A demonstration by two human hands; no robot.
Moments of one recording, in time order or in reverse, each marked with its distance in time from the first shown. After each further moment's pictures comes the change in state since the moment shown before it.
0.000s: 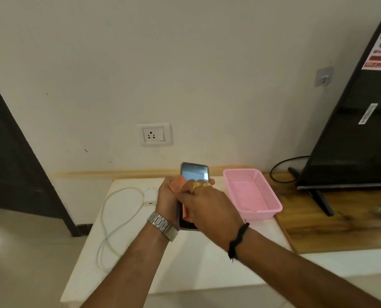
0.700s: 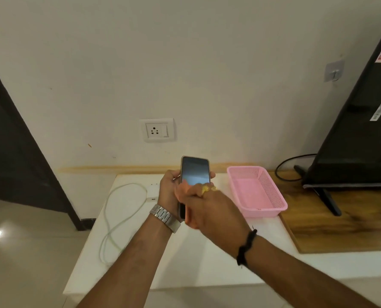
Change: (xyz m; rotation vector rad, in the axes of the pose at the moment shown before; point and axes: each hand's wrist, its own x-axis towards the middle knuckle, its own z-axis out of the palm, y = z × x) left_hand 0.013 0.005 -0.008 0.017 -0.003 0.017; right_hand -0.016 0.004 0.012 0.231 0.066 0.008
